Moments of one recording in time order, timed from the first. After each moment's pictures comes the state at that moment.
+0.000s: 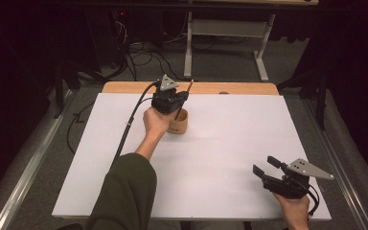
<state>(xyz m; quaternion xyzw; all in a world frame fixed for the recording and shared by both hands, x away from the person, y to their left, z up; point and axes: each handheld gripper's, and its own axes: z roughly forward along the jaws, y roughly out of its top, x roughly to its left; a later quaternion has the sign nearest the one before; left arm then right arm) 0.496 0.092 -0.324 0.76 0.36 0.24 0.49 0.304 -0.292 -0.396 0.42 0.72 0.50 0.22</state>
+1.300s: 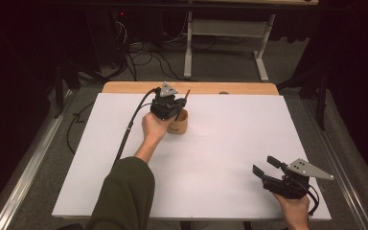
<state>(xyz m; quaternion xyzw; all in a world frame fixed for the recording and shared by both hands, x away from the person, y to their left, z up) 0.495 0.097 -0.346 0.77 0.36 0.22 0.47 0.303 -0.292 -0.395 0.42 0.73 0.50 0.22</state>
